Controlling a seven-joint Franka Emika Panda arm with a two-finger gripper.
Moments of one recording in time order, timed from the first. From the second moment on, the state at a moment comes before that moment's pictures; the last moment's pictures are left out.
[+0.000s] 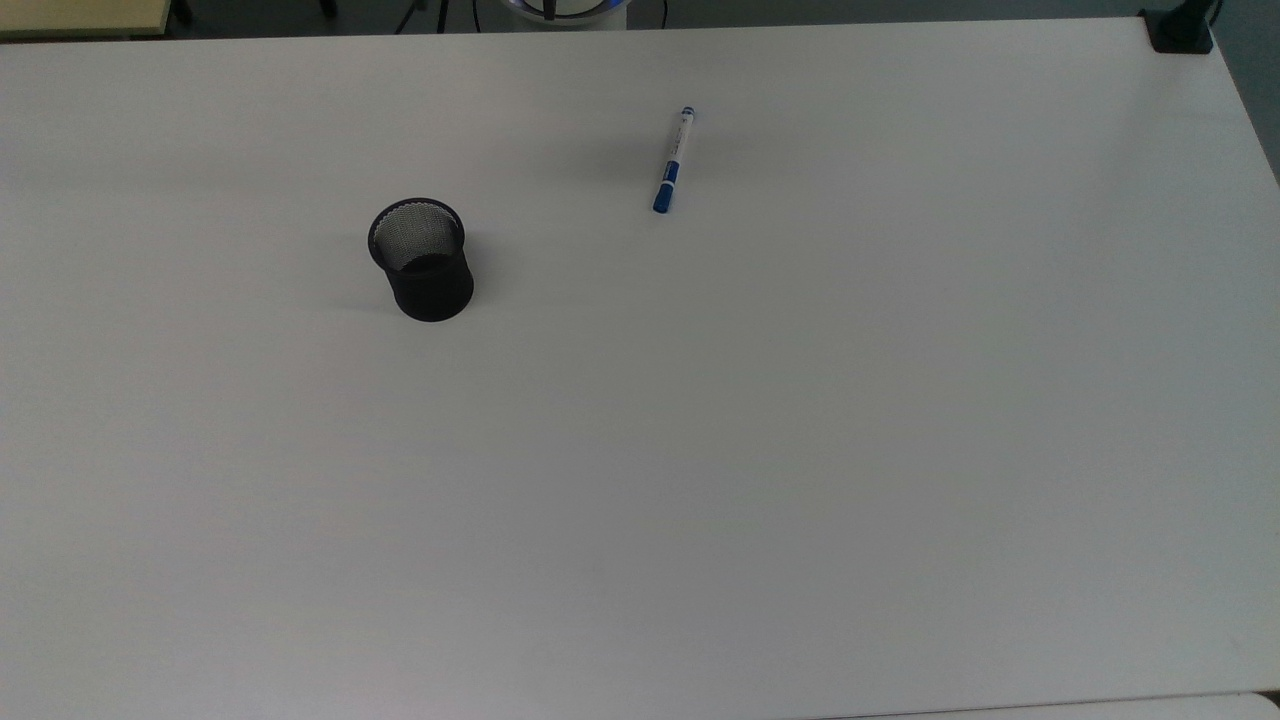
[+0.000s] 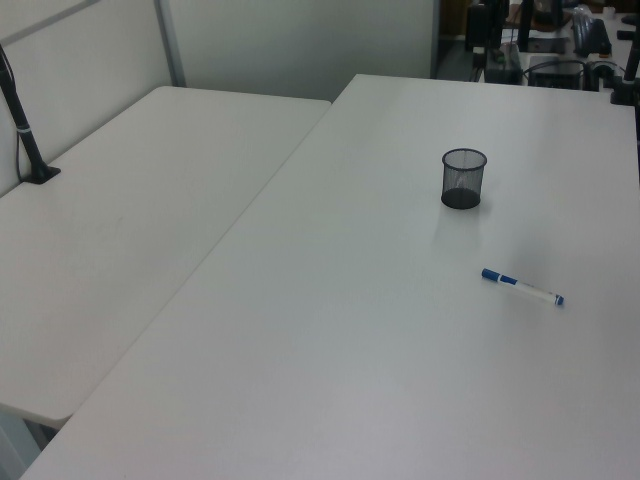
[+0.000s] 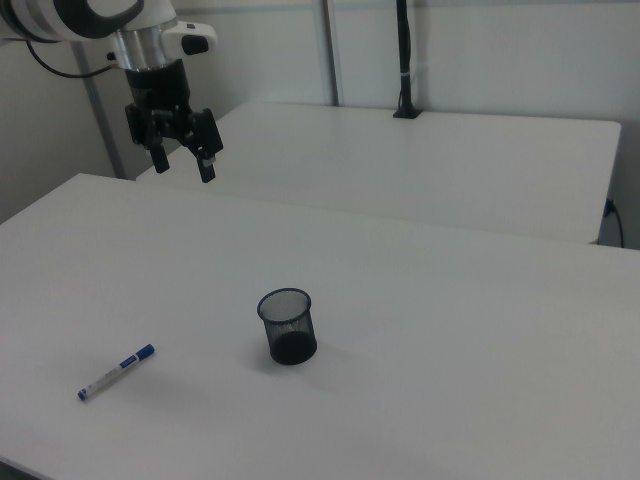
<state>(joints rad) 0.07 -0.01 -0.05 -1.55 -0.03 1.54 0.05</state>
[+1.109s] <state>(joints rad) 0.06 0.01 0.13 -2.01 -0.07 1.84 0.26</state>
